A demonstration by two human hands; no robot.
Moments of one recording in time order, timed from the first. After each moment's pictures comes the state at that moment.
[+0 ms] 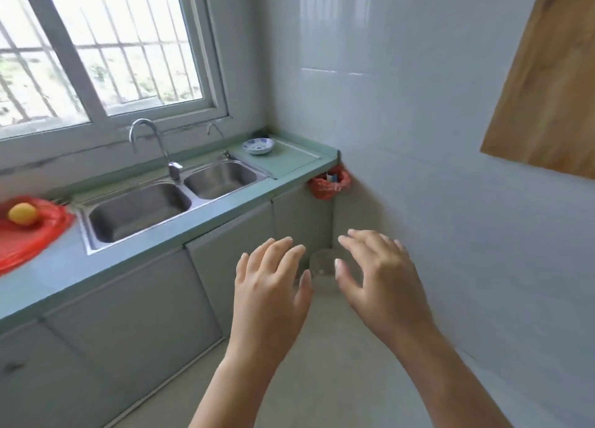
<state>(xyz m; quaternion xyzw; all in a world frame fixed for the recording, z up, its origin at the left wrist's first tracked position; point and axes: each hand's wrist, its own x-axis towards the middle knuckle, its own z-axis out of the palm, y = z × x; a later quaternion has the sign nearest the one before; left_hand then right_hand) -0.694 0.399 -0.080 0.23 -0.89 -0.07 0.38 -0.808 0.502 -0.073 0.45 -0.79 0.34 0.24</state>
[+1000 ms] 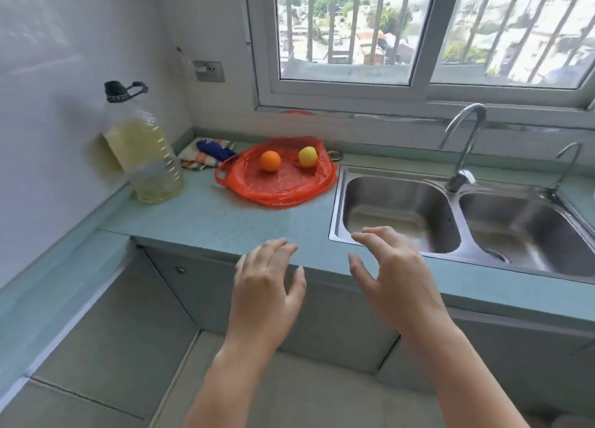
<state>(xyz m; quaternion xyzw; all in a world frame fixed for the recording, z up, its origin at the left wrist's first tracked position) -0.495 0.024 -0.123 0.65 -0.66 -0.01 0.37 -0.666 -0.011 -0.102 0.76 -0.55 0.35 -0.02</state>
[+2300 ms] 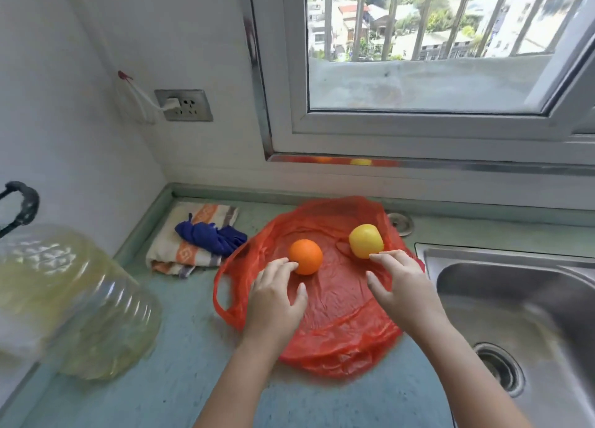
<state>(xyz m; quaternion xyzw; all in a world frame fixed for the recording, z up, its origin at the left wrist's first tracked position) -0.305 -0.454 -0.196 0.67 -0.67 -0.14 0.30 -0.508 -0.480 -0.189 0.71 -0.63 0.28 -0.11</state>
